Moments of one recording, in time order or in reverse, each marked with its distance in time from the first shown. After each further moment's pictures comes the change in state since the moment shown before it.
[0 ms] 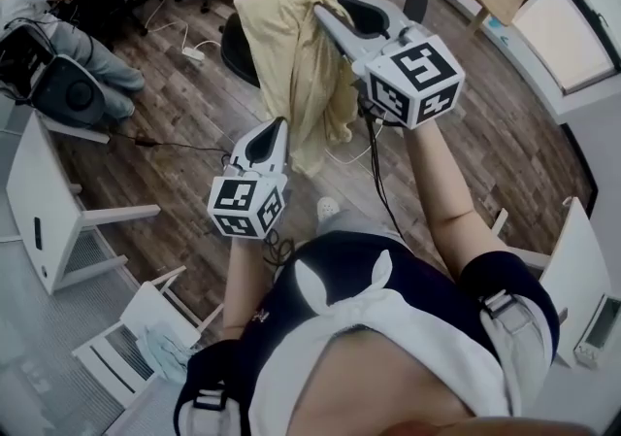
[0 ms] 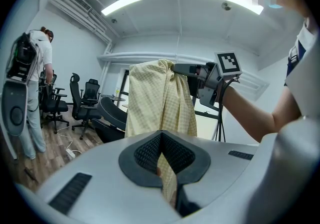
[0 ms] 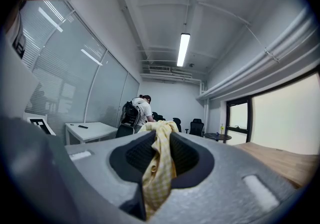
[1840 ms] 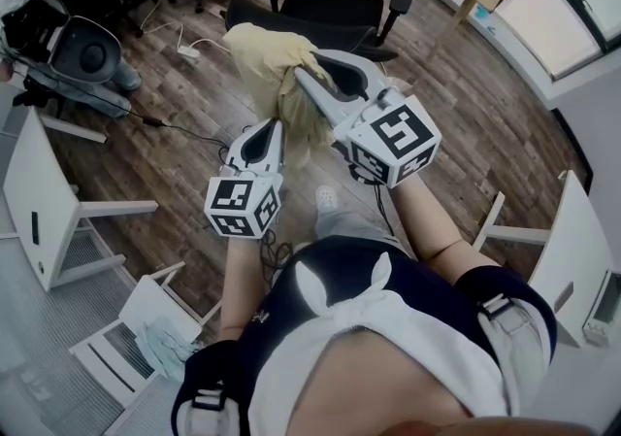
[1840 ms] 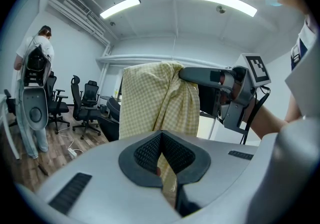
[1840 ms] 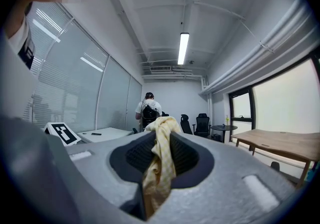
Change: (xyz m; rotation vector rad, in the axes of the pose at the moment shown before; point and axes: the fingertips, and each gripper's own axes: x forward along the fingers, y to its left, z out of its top) left arm -0.101 -0.031 -0.029 0.015 -0.010 -0.020; right arm -0.088 0.169 -0.013 0.098 0.007 0.030
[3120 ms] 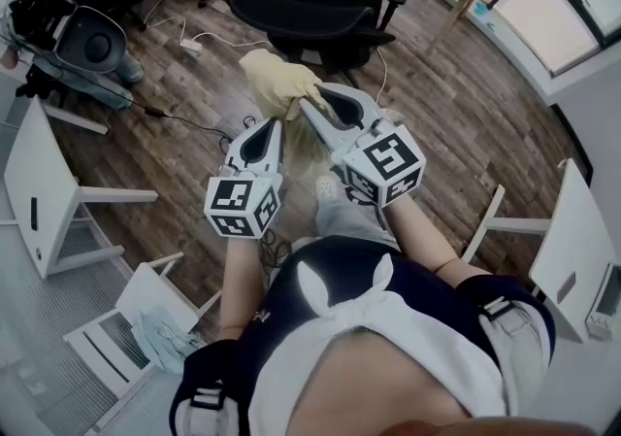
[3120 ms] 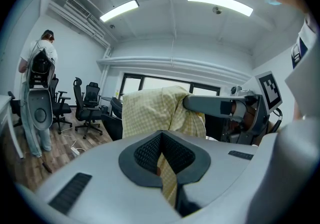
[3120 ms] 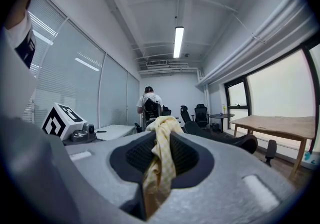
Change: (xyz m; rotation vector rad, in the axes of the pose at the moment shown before) left arm -0.062 -0.034 -0.020 0.015 -0.008 0.011; right arm -0.062 0.073 -0.057 0.082 0.071 -0.029
